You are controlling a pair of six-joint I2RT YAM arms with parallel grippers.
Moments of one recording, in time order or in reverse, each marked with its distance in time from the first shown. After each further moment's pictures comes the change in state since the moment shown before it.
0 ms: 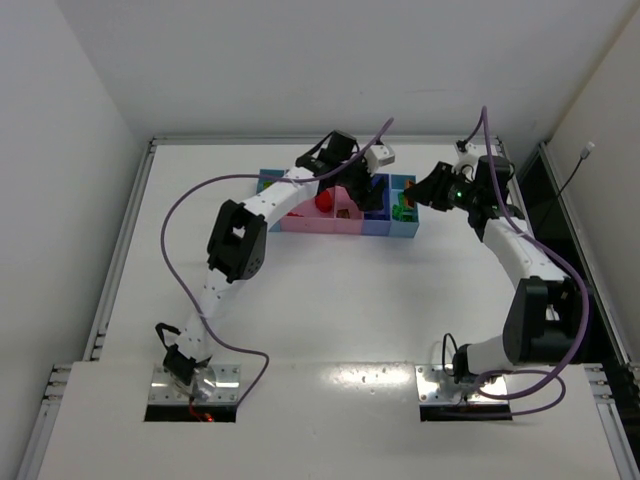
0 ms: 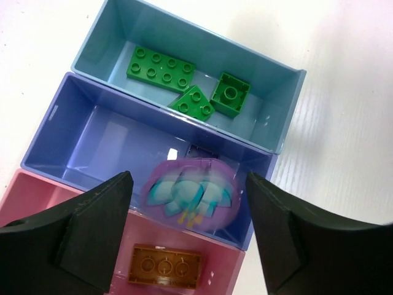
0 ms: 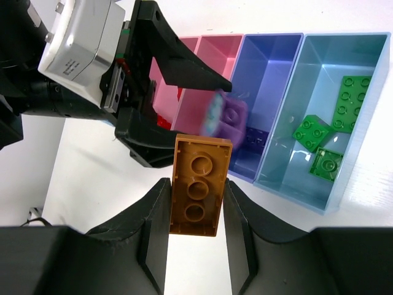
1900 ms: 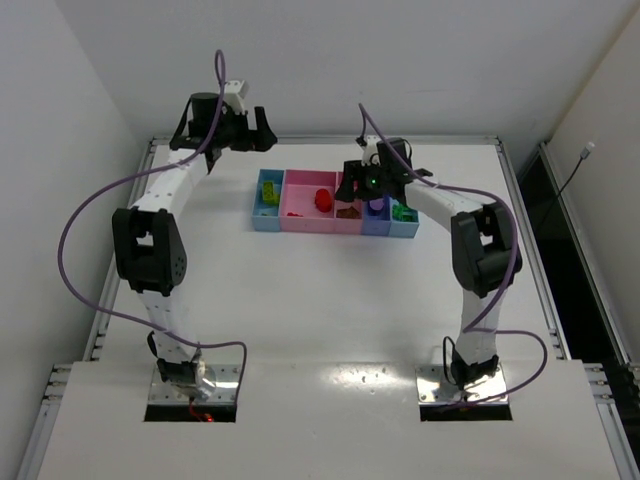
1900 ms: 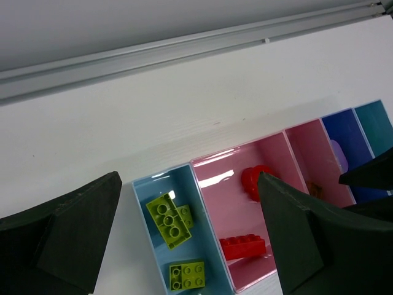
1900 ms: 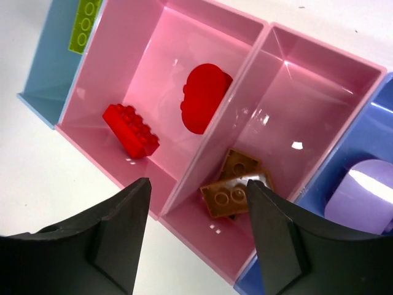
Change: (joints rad) left arm 0.506 -0.487 -0.449 0.201 -0.200 -0.417; right arm 0.394 0.557 0.475 -0.131 0.267 -0.178
